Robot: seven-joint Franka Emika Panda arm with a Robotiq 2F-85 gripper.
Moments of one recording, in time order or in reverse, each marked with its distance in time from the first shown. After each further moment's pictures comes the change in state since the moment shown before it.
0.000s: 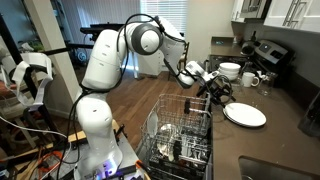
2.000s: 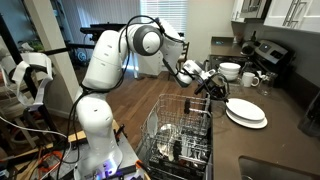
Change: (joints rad) arm 0.029 0.021 0.020 0.029 0.001 0.015 -0.037
